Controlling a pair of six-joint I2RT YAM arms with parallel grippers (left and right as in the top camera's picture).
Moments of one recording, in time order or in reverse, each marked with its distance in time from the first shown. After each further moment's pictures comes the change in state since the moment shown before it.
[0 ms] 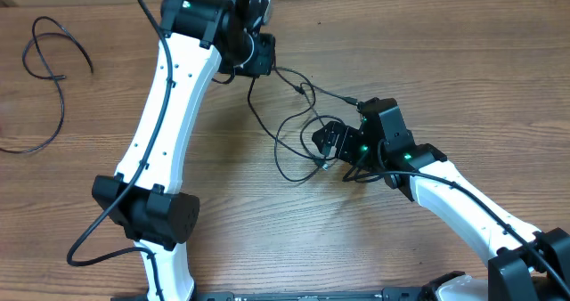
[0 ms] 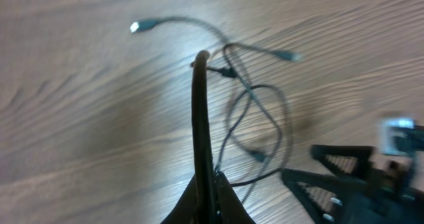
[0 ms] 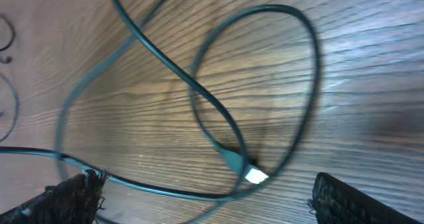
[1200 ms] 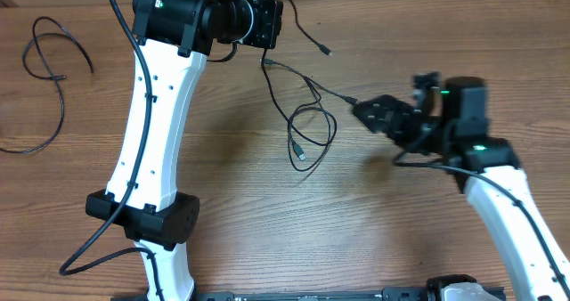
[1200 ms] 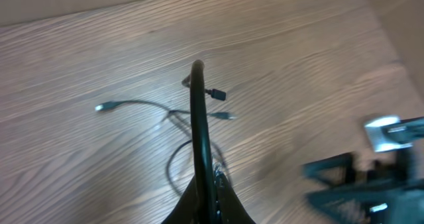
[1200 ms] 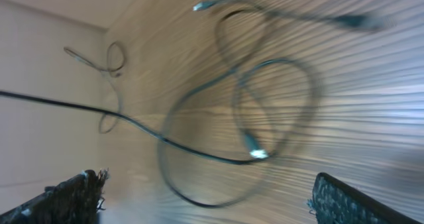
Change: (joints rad) left arm 0.000 0.000 0.232 0.067 0.160 0.033; right arm -0.258 -0.164 0.118 -0.136 -0.353 -0.106
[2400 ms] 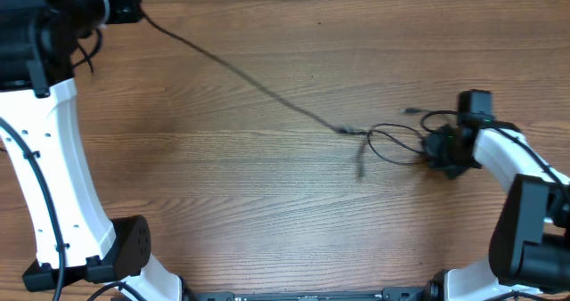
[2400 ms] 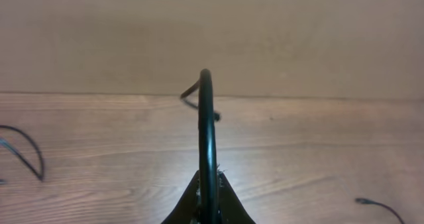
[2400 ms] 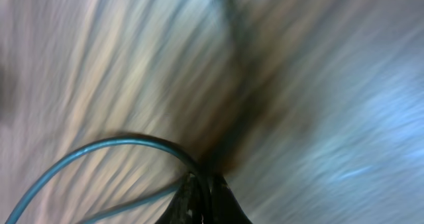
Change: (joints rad) left arm 0.423 -0.206 0.003 0.075 -0.067 0.045; right arm -0.346 0.407 0.003 -0.207 0.537 0.204
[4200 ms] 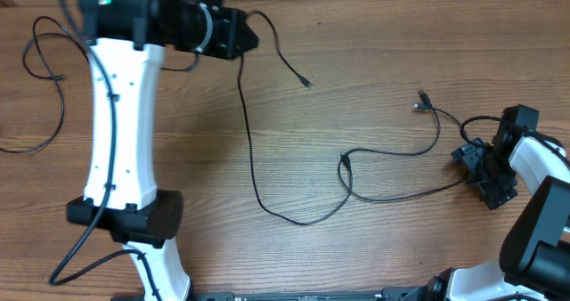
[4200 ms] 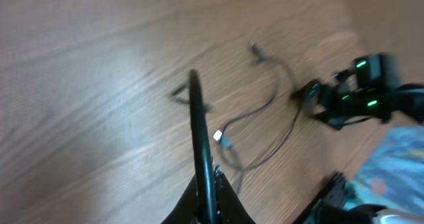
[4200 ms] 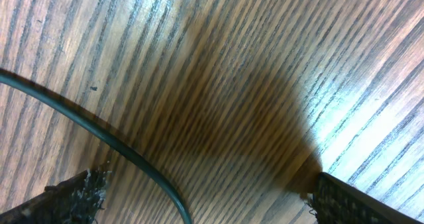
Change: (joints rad) left arm -0.293 0.194 0.006 -0.292 0.282 0.102; right arm -0.217 -0.007 0.000 -0.111 0.140 -0.184
